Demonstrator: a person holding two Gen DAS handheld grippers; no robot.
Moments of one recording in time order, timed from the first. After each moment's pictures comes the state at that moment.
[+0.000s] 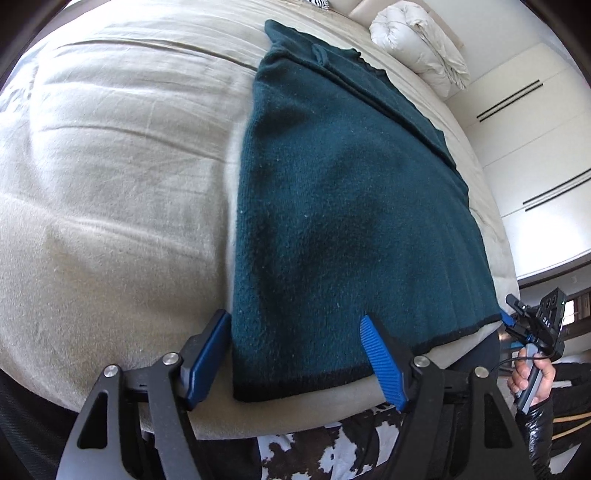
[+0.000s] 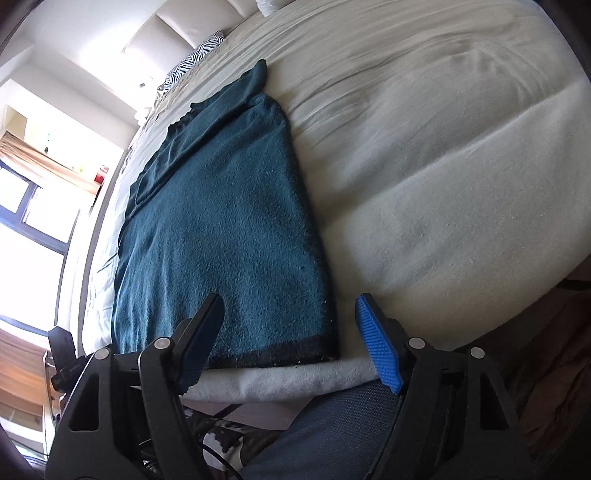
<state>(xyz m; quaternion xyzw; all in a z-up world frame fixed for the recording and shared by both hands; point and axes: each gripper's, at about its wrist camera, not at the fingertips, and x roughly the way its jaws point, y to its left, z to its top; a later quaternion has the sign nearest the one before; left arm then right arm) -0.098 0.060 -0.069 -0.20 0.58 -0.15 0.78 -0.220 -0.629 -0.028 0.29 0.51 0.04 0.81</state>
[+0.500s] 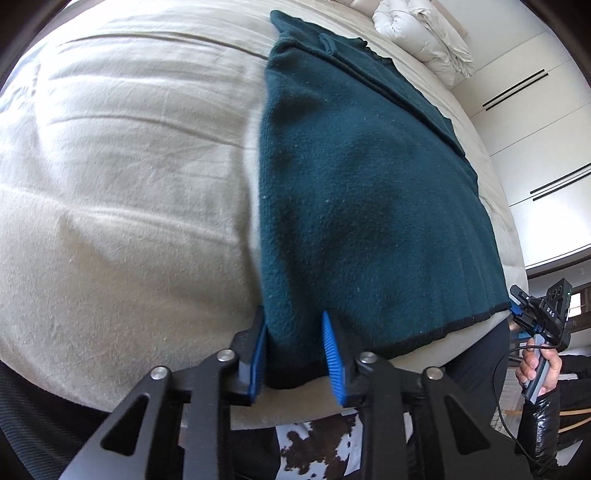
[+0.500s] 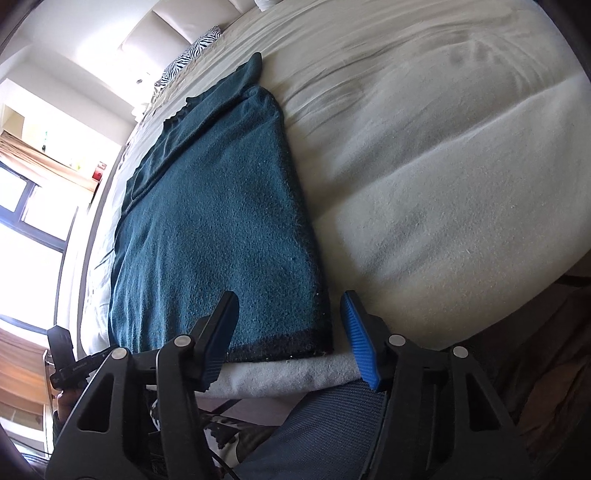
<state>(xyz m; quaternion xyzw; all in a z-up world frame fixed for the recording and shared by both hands) -0.099 0.069 -0.074 -0.19 0.60 -0.15 0.77 -0.218 -0.628 -0.033 0.29 0.52 0.04 0.80</state>
